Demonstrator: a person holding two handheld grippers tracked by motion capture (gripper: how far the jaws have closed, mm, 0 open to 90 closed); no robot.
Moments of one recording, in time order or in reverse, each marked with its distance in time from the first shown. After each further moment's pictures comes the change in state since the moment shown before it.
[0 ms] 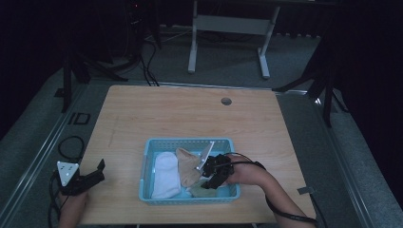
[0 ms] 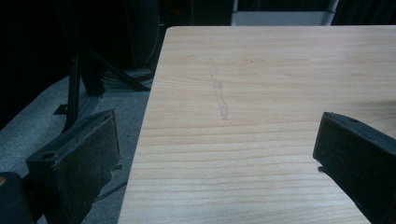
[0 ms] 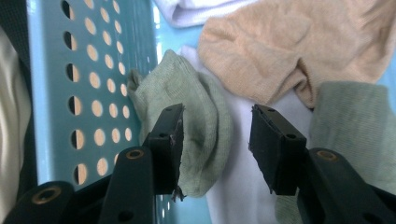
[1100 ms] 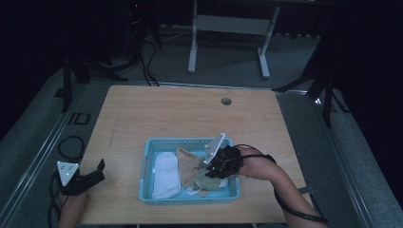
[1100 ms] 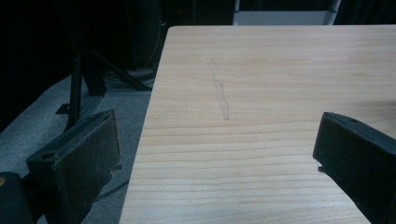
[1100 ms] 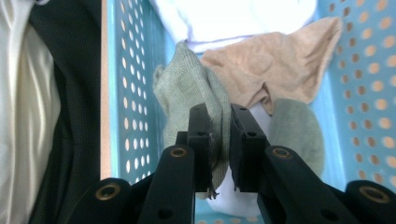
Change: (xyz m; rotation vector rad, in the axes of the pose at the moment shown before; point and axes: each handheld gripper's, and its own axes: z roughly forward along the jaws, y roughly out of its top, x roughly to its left) left arm 0.000 0.000 0.000 0.003 0.007 0.001; right arm 0.014 0.007 -0.064 -0.069 -0.079 -0.084
